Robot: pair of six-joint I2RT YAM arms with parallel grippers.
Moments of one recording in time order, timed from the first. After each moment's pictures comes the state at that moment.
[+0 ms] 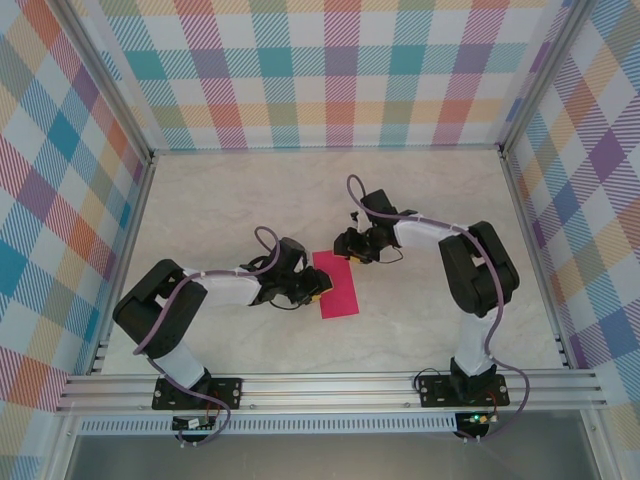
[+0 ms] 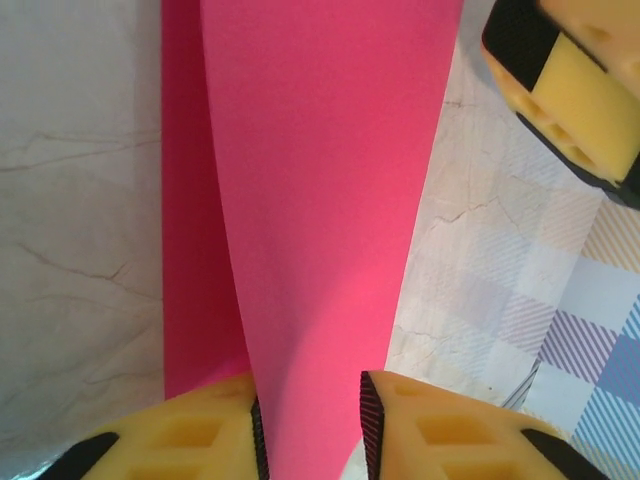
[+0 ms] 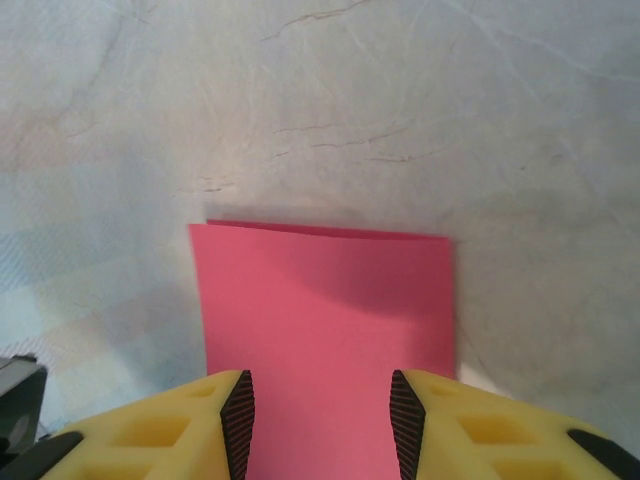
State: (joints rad) left arm -0.69 1.65 0.71 0.10 0.41 -1.16; right arm 0.48 1.90 1.17 -0.37 -0.52 0.60
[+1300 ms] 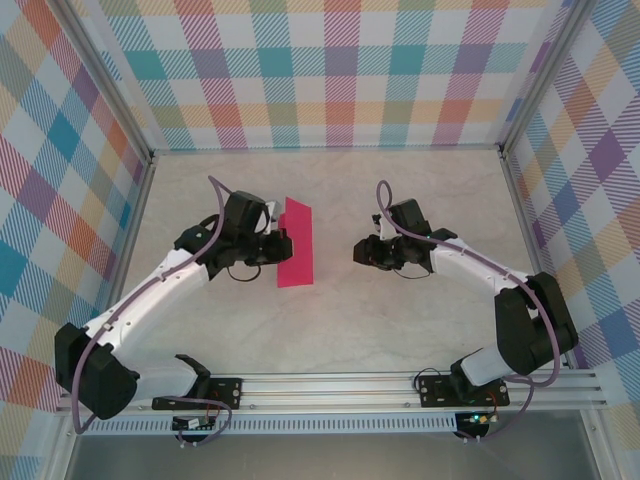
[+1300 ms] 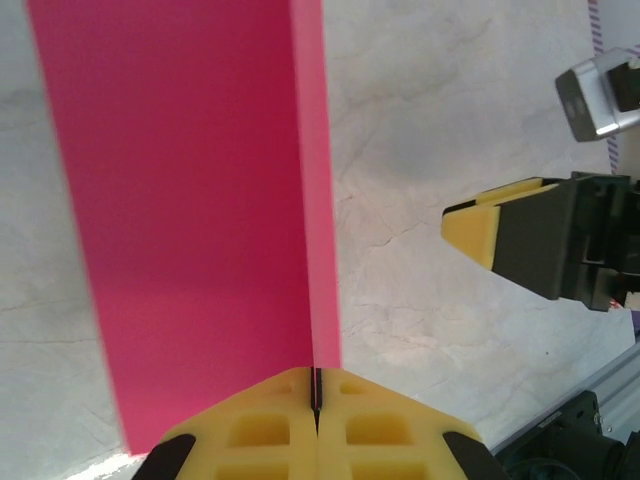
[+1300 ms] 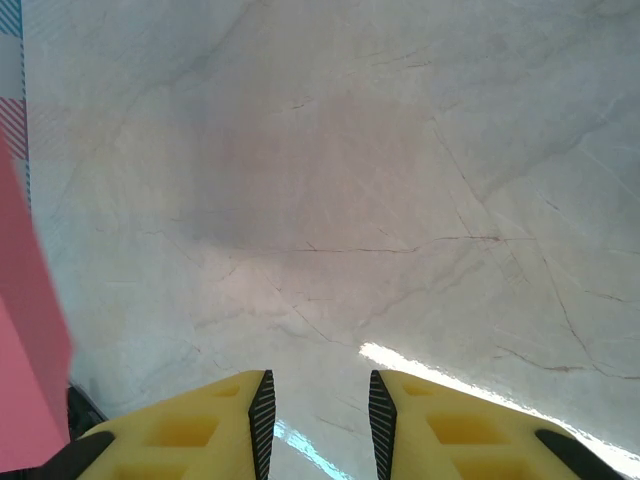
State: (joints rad) left arm -0.55 1.26 1.11 -0.72 0.24 -0.57; right arm 0.47 1.48 0.91 -0.37 -0.50 0.58
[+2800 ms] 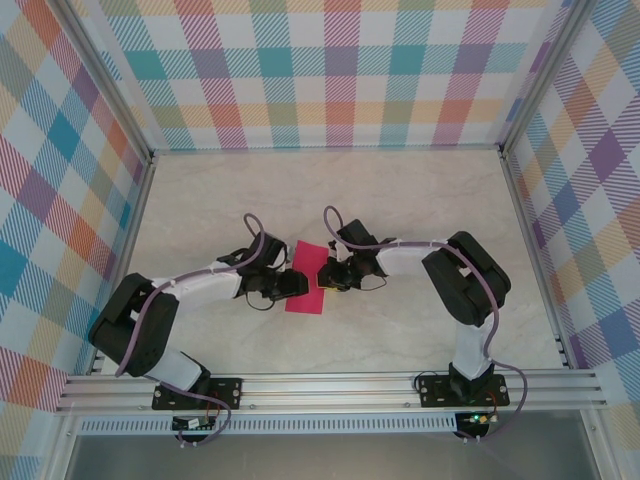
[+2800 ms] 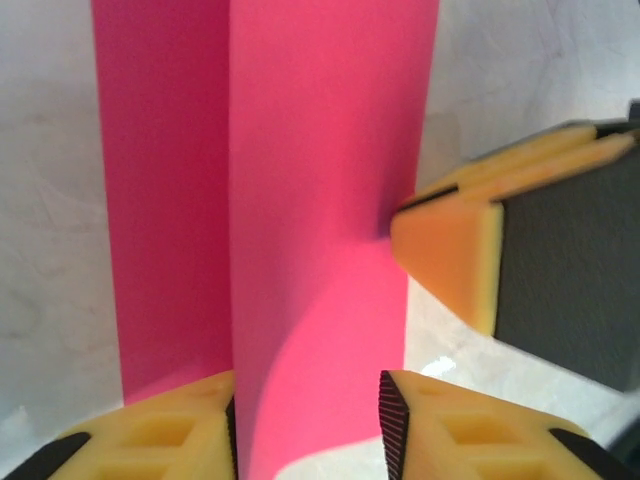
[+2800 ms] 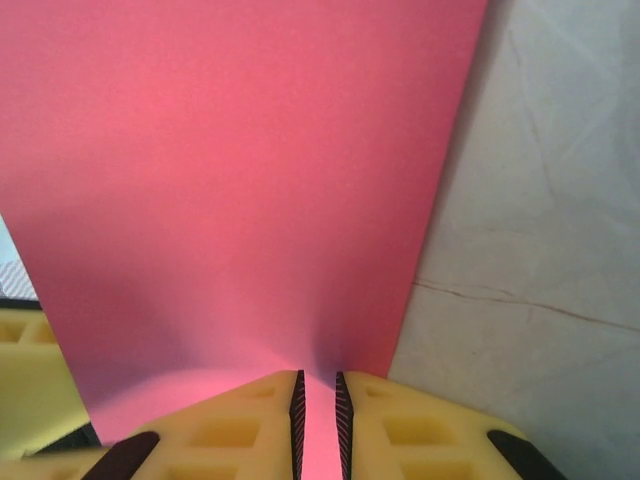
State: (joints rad) left arm -0.57 1.49 0.71 -0.27 0.38 -0.67; right arm 0.68 1.90 1.01 -0.17 -0.55 0.74
